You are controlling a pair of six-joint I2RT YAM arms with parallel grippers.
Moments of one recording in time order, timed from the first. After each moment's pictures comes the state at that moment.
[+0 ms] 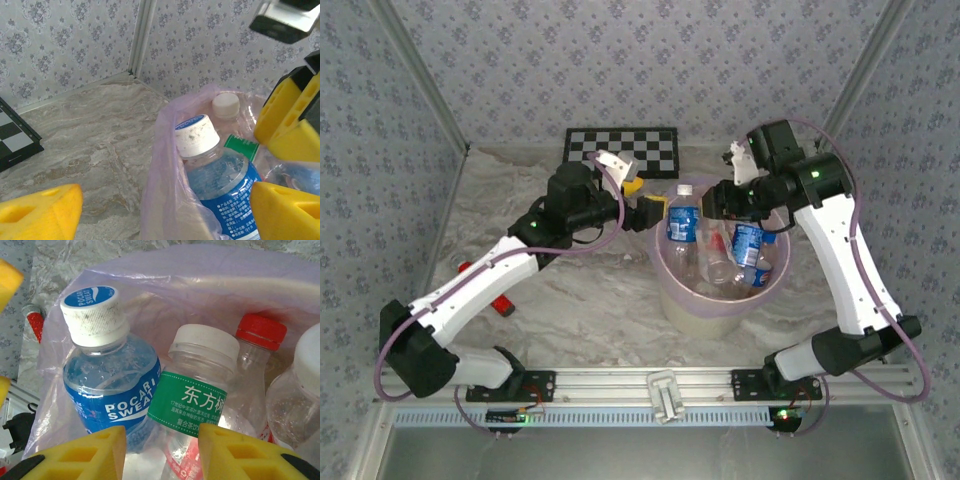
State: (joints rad) left arm -0.73 1.33 1.21 -0.11 0.31 -0.24; right arm 0.36 1.43 1.85 -1.43 -0.34 0.30
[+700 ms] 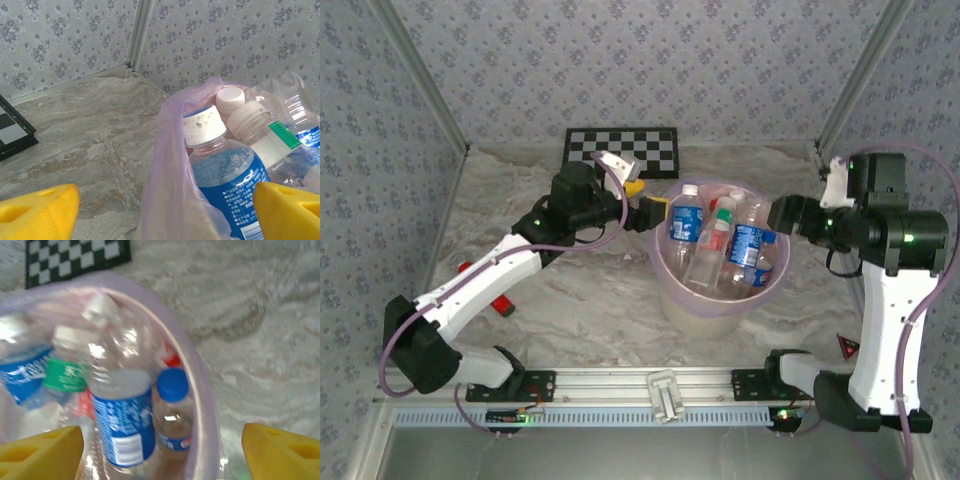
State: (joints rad) left arm -0.72 1.35 1.21 -0.11 0.33 -0.26; right arm -0.05 1.14 1.85 -1.64 -0.22 0.24
